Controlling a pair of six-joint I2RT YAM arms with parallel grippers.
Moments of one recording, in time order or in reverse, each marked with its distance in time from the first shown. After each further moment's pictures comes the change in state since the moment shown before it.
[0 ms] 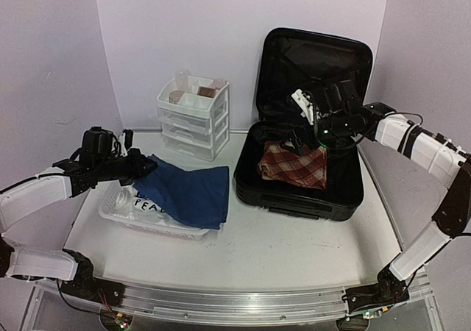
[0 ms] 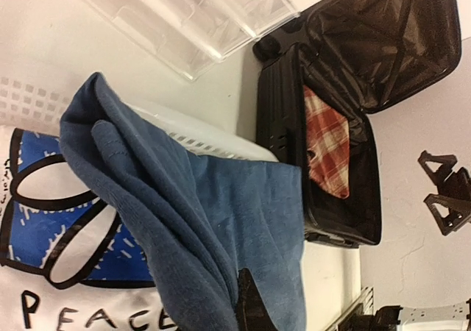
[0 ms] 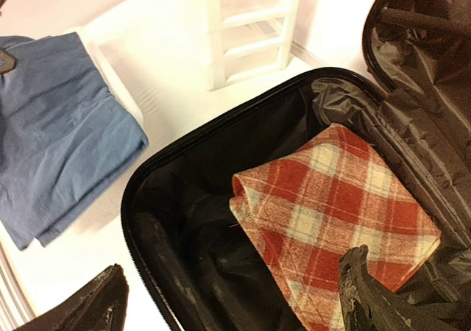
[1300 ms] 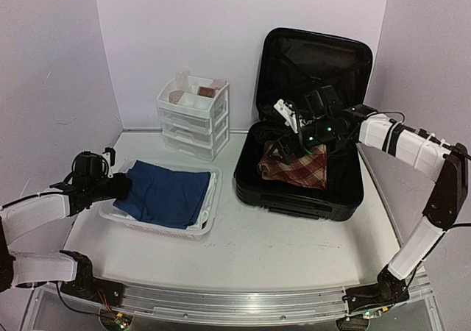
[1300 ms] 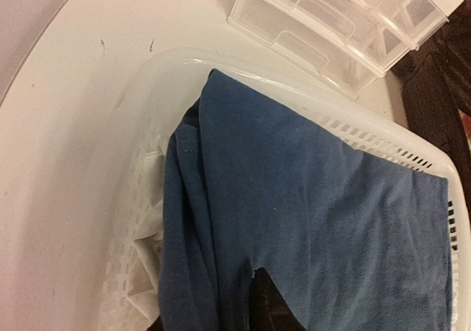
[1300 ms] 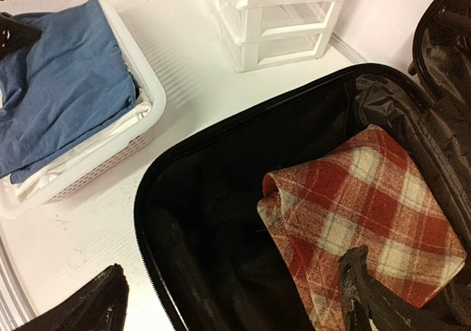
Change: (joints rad) left arm 0.180 -0.066 -0.249 0.068 -0.258 0.391; right arm 0.075 0.098 0.031 -0.008 0.009 -0.043
